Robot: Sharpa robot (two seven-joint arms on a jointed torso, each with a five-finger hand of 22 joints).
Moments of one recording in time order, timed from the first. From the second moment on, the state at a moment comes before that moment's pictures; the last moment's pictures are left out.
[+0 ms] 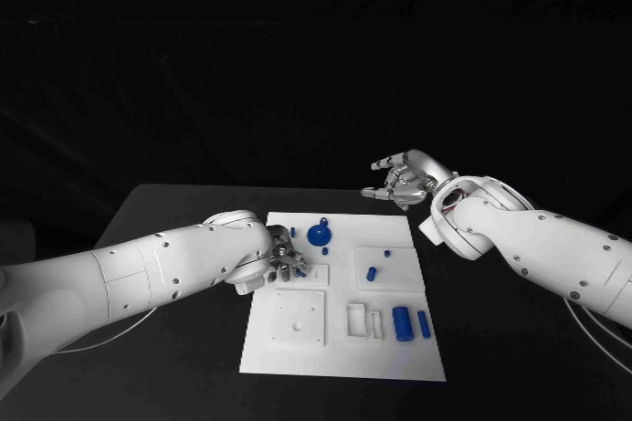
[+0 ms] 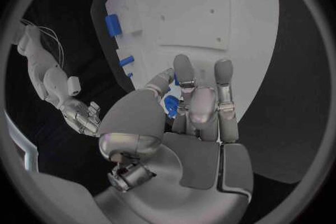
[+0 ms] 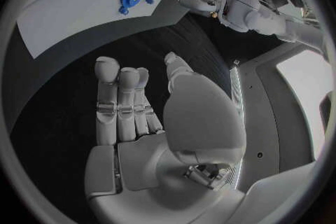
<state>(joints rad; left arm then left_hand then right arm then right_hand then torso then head) 1.36 -0.44 -0.24 1.16 -0.89 0.01 -0.52 1.04 0.09 0.30 -0.11 0.34 1.15 0.07 0.08 0.81 1.46 -0.08 0.69 0.20 1.44 -0.13 1.33 0.91 0.06 1.15 -0.10 0.78 1.05 1.12 -0.76 0.27 1.38 -1.21 -0.36 -0.16 1.38 -0.20 0.07 0.23 0.25 0.75 0.14 0.05 0.05 1.10 0.03 0.90 0.77 1.34 -0.03 0.88 0.94 0.10 1.45 -0.06 0.50 1.31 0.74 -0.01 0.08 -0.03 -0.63</state>
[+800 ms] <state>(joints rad) 1.36 -0.43 -0.24 1.15 -0.91 0.03 -0.53 1.04 0.09 0.29 -0.11 0.34 1.15 0.07 0.07 0.86 1.47 -0.08 0.69 0.20 1.44 -0.13 1.32 0.91 0.06 1.15 -0.11 0.76 1.07 1.12 -0.76 0.27 1.37 -1.21 -0.36 -0.16 1.38 -0.20 0.06 0.23 0.26 0.75 0.14 0.05 0.05 1.10 0.03 0.90 0.77 1.34 -0.03 0.88 0.94 0.10 1.45 -0.06 0.50 1.31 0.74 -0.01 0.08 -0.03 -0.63</state>
